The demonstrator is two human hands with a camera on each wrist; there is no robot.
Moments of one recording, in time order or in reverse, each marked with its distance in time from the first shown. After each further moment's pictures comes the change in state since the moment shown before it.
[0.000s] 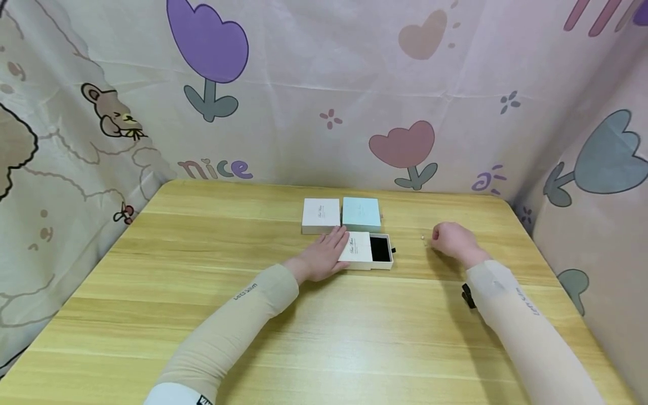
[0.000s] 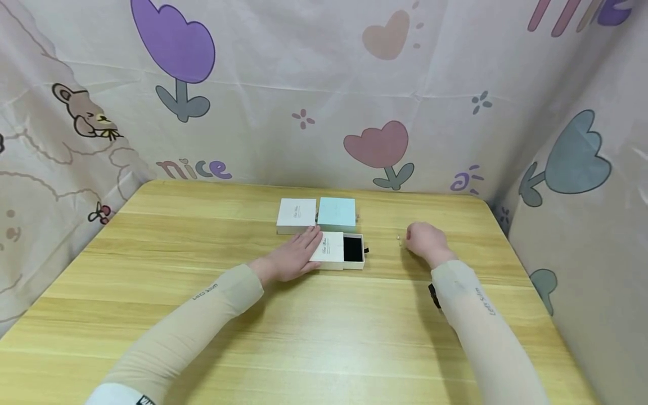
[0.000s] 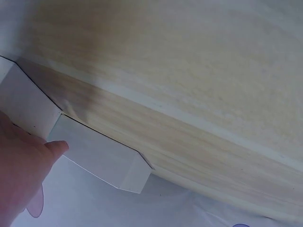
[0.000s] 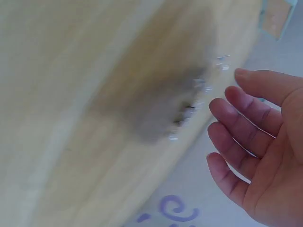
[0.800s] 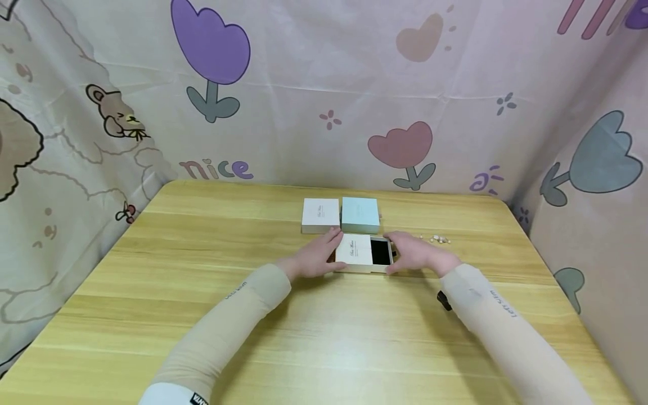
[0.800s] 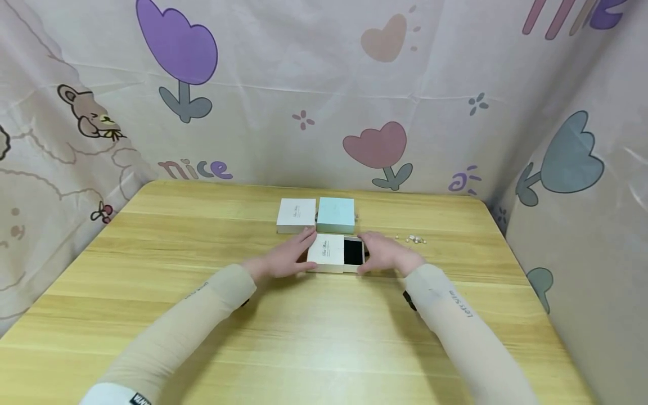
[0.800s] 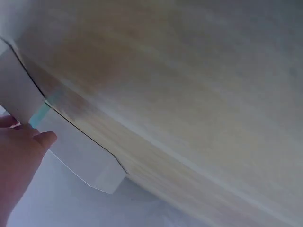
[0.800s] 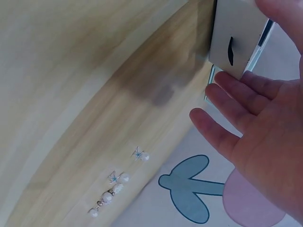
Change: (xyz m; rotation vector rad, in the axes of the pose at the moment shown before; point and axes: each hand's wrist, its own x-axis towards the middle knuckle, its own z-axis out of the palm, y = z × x) left_hand -0.007 -0.010 0.005 -0.289 0.094 0.009; right_hand -0.007 -0.073 0.022 0.111 -0.187 -0.319
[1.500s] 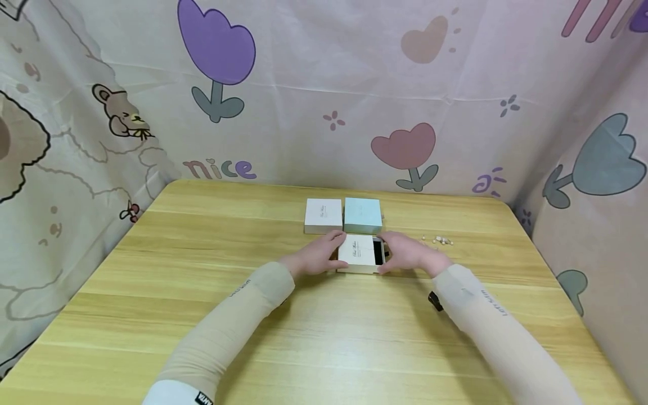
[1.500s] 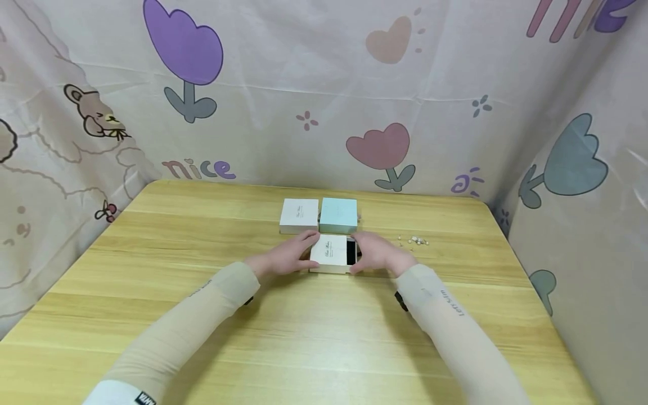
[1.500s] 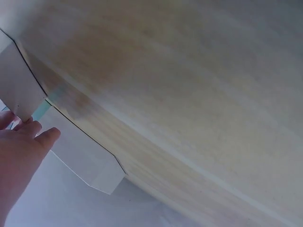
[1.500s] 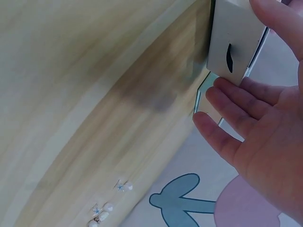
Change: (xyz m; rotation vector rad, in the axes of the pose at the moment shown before) left_hand 0.002 0.000 -0.005 -0.063 0.007 -0.016; right_hand 0.010 -0.022 0.003 0.033 0.026 0.008
